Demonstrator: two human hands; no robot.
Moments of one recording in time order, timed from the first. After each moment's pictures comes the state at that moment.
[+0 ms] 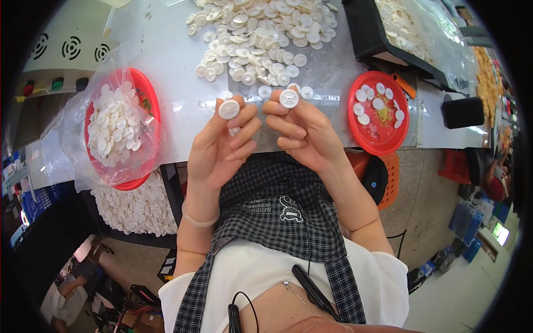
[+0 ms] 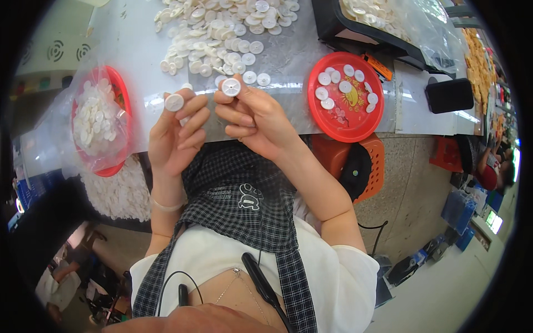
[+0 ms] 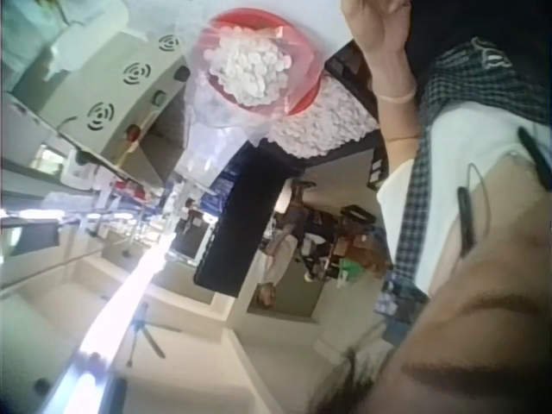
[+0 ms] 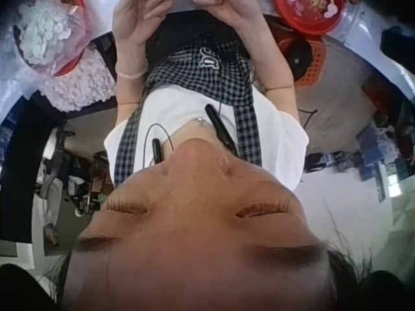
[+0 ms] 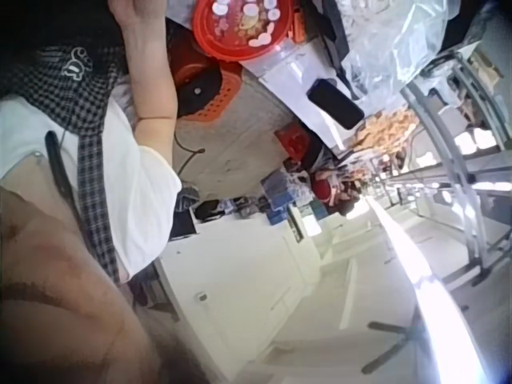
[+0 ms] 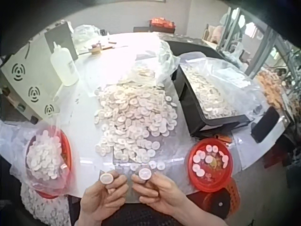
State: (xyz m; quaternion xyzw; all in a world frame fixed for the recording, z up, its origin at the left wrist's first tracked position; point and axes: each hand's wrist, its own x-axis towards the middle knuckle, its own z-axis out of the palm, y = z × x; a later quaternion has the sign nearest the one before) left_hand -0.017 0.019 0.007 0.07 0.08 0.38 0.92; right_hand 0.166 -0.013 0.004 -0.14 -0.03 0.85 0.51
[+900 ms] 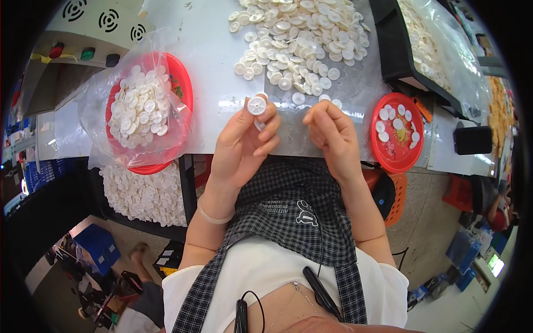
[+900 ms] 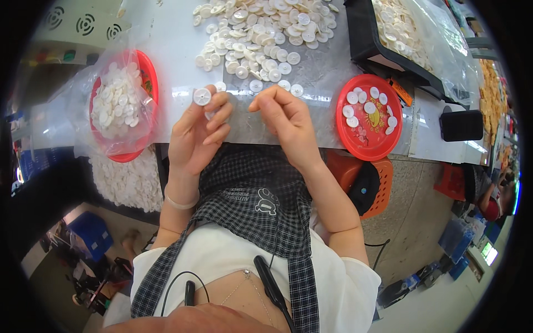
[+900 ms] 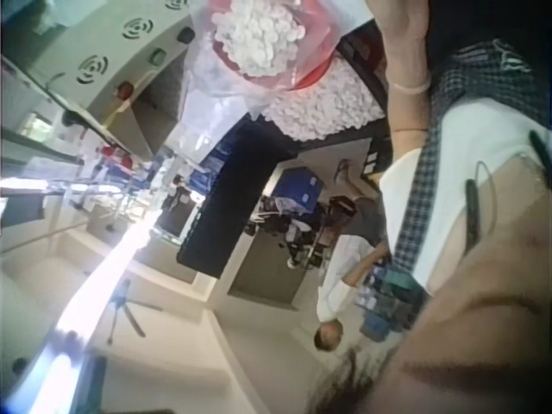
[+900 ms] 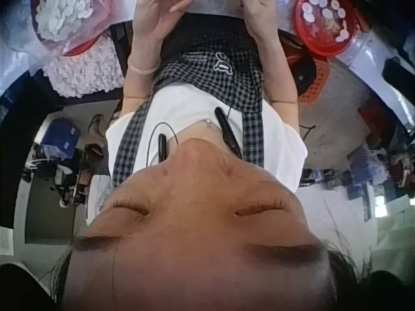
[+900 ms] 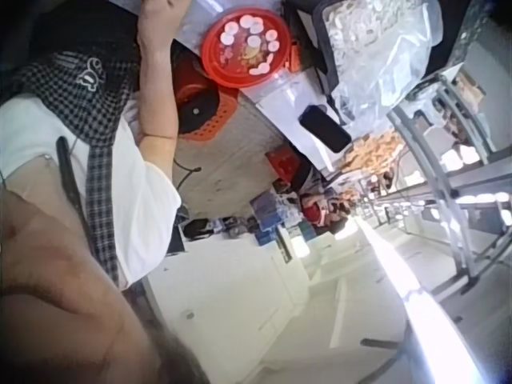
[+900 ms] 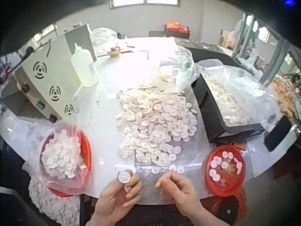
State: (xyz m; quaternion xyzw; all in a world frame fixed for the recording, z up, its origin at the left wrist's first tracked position) left_hand -0.021 0.015 0.011 0.07 0.13 0.43 0.89; right_hand 0.163 -0.019 0.010 -0.41 -0.34 0.66 0.53
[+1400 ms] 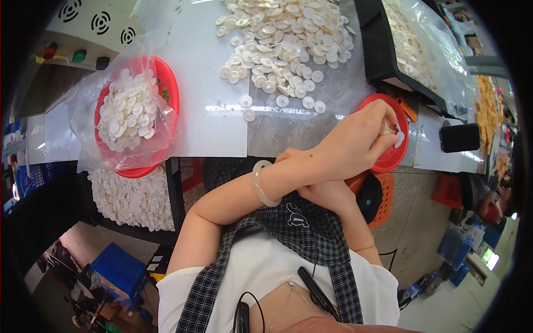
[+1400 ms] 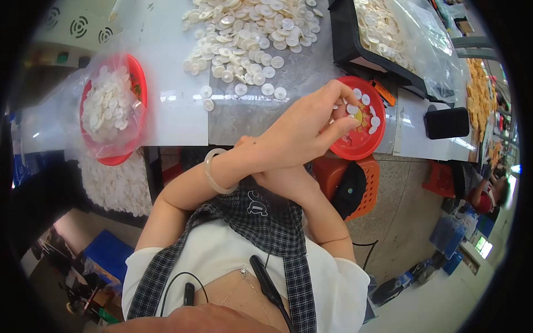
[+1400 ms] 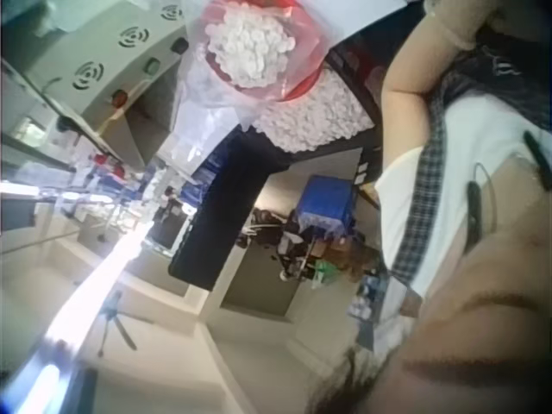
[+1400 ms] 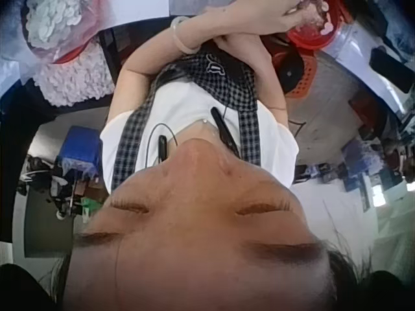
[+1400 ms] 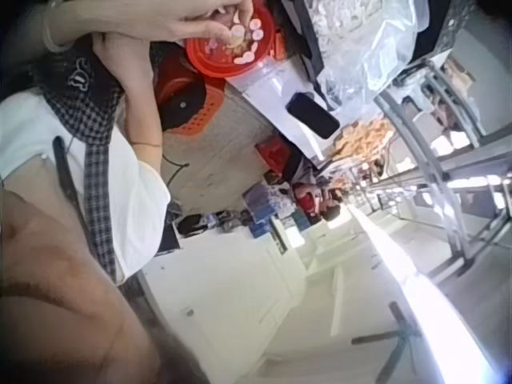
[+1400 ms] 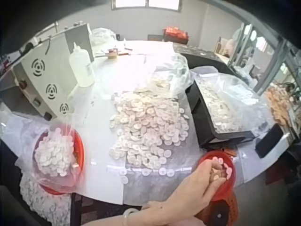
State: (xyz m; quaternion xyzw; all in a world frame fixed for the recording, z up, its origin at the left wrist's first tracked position) left_hand 0.122 0.012 0.045 0.62 0.23 0.34 0.66; right_hand 0.172 -0.065 0.024 -0.50 -0.67 0.51 0.20
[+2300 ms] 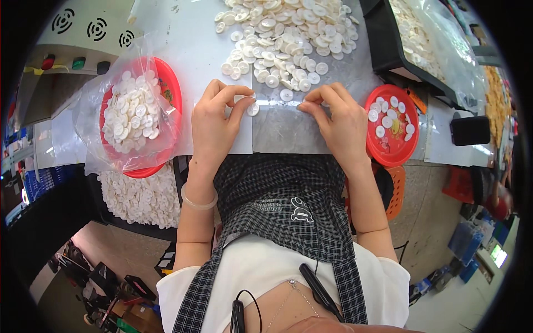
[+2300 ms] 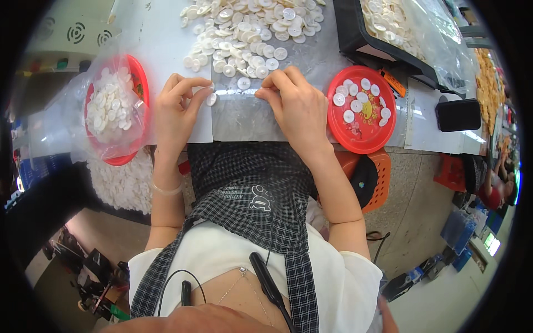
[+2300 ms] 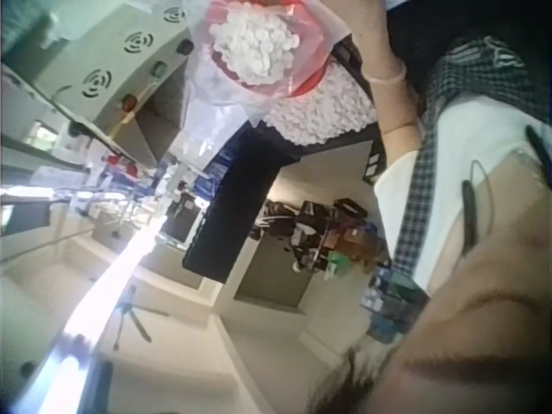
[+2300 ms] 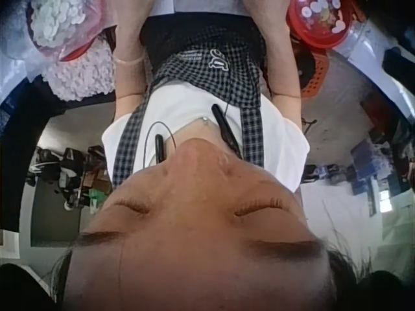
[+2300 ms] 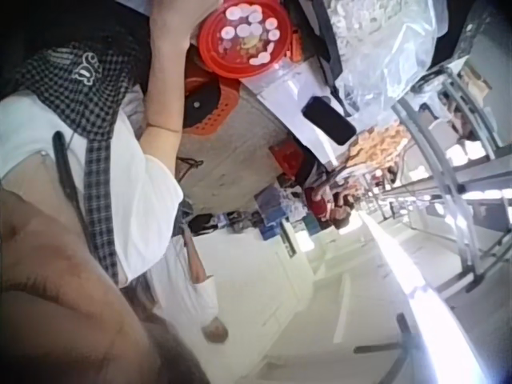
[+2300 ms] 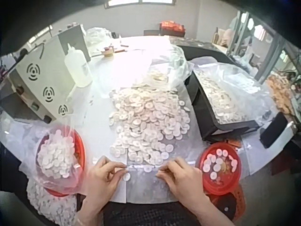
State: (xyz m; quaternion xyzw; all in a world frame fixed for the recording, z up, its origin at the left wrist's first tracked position) left_hand -0.032 0.044 0.010 0.75 0.53 0.31 0.26; right_hand 0.182 -0.004 0.014 -0.66 -0.68 0.13 0.29
